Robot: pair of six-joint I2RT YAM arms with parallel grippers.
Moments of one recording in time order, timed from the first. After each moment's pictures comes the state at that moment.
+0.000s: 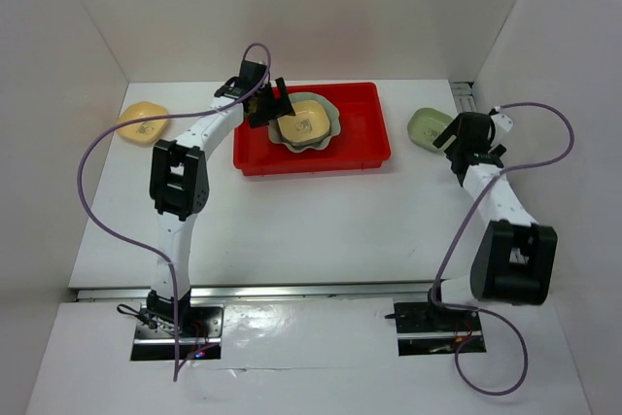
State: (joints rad) left arm -0.29 2.25 2.01 -0.54 0.10 -0.58; right arm -0.11 1.32 0.92 -0.21 0.35 0.54
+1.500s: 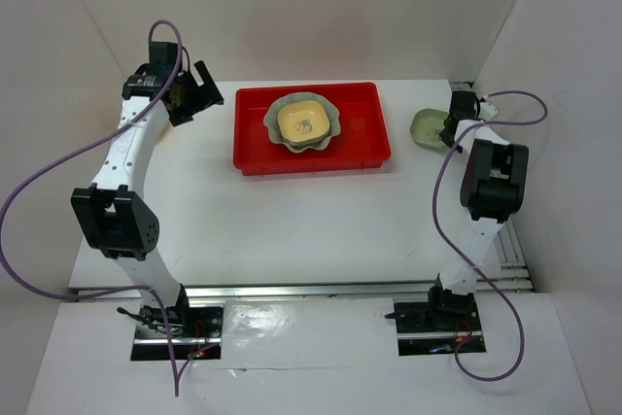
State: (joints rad) left arm -0.03 1.75 1.83 -0.86 0.00 -0.54; right arm -0.19 2.07 1.46 -0.25 0.35 0.59
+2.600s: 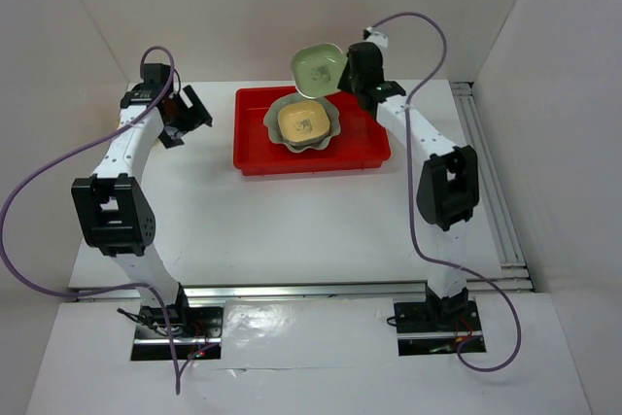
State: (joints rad) left arm 0.07 1.78 1.64 -0.79 0.01 -0.56; right arm 0.36 2.01 1.83 -0.23 0.29 0.50
